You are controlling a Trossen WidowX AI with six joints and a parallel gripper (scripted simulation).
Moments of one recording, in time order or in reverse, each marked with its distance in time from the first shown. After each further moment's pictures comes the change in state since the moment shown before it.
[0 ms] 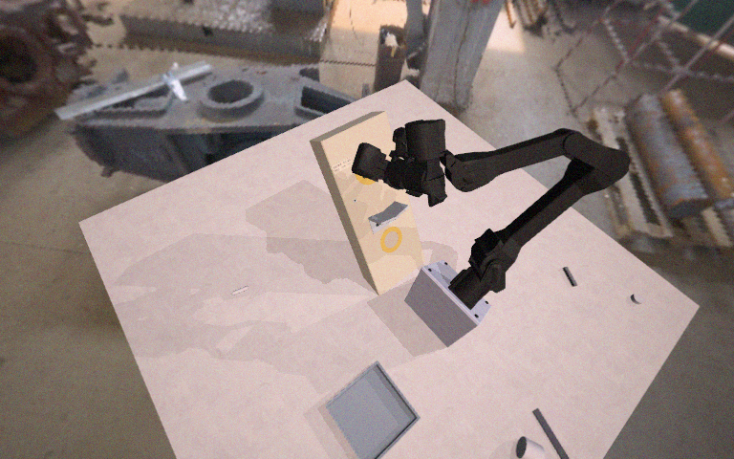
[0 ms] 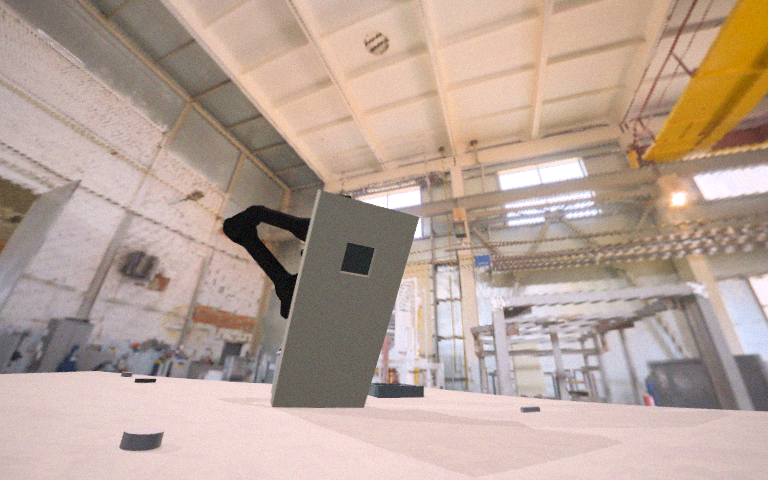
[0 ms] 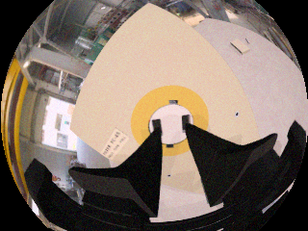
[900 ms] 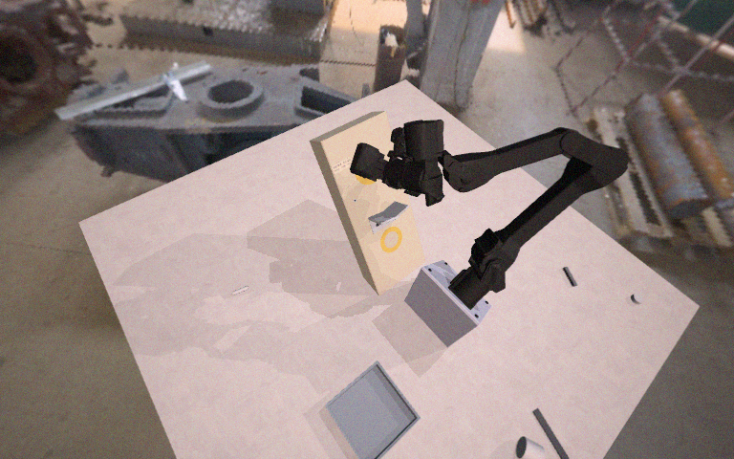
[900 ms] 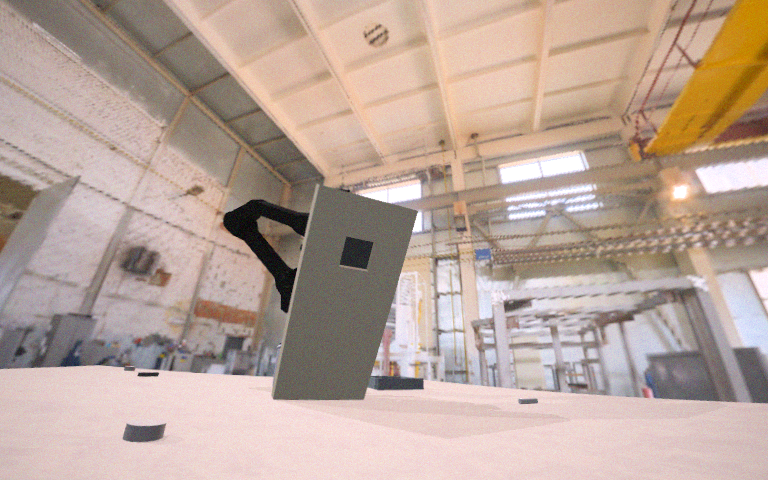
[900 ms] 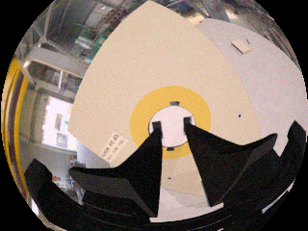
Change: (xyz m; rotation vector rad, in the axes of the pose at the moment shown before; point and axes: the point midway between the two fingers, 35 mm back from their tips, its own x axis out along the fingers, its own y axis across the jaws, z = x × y) arm 0.005 0.000 0.000 -0.003 -0.002 0.000
